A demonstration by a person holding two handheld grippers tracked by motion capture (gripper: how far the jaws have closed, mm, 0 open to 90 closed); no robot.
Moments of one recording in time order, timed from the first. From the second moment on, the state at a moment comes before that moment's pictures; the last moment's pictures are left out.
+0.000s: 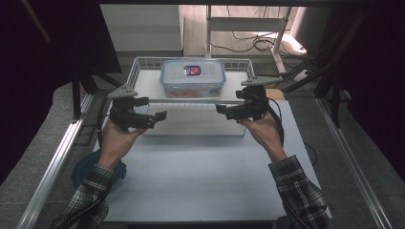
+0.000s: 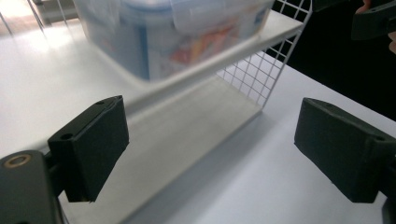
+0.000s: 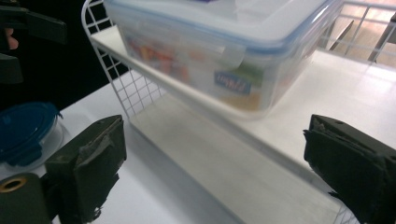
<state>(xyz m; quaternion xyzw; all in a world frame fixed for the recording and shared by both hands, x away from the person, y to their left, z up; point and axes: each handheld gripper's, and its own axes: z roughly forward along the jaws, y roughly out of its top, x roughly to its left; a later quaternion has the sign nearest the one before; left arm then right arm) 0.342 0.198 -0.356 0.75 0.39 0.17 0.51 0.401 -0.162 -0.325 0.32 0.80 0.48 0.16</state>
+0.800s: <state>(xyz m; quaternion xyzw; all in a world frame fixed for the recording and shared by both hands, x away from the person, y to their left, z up) 0.249 0.191 -0.446 0.77 0.37 0.16 0.49 0.313 -0.189 -0.408 0.30 0.82 0.47 0.15</state>
